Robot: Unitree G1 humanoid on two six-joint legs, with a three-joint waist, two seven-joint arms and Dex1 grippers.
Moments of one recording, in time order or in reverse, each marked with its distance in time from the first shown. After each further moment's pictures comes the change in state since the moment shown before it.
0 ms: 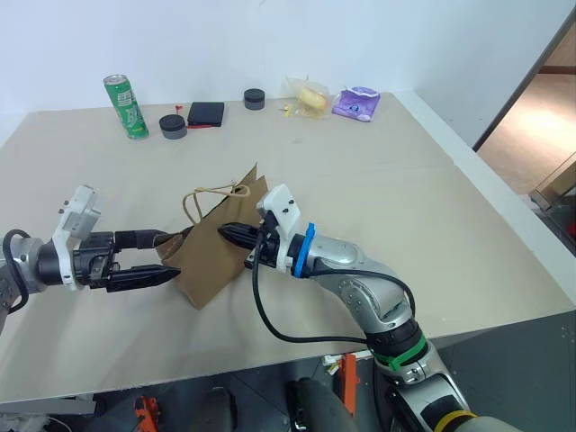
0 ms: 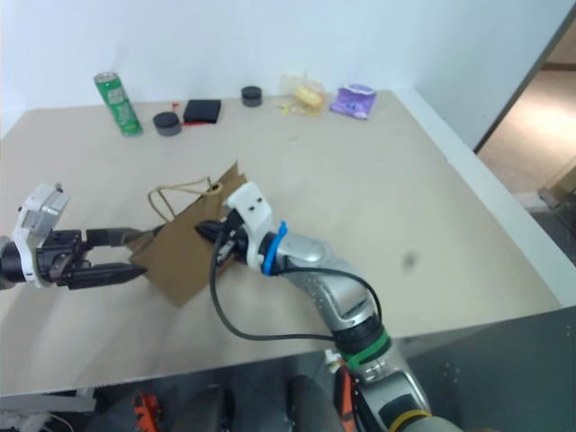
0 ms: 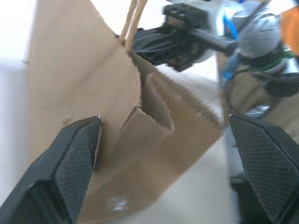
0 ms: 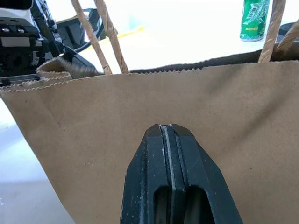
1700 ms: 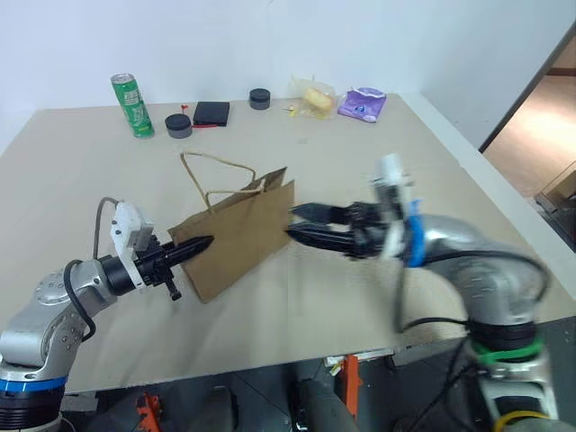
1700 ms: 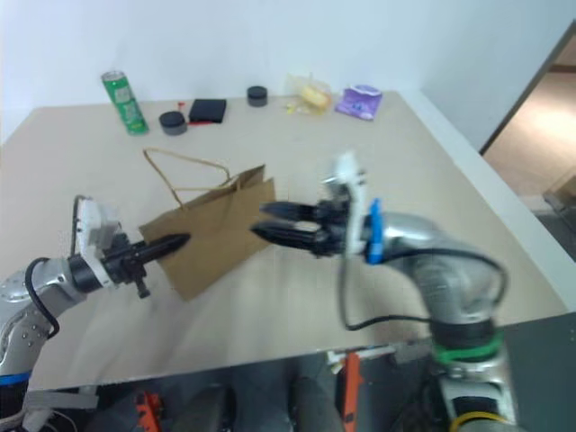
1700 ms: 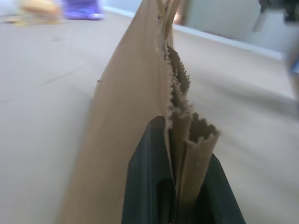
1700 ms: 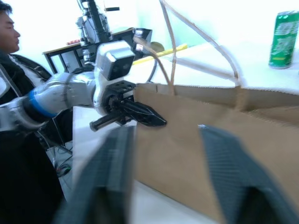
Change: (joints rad) left arm 0.048 -0.271 -0.104 -0.151 0.049 -0.172 0.291; right arm 0.003 -0.598 -0.452 -0.192 0.511 0.236 0.468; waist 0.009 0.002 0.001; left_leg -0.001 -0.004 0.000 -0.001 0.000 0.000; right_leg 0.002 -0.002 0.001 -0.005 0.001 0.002
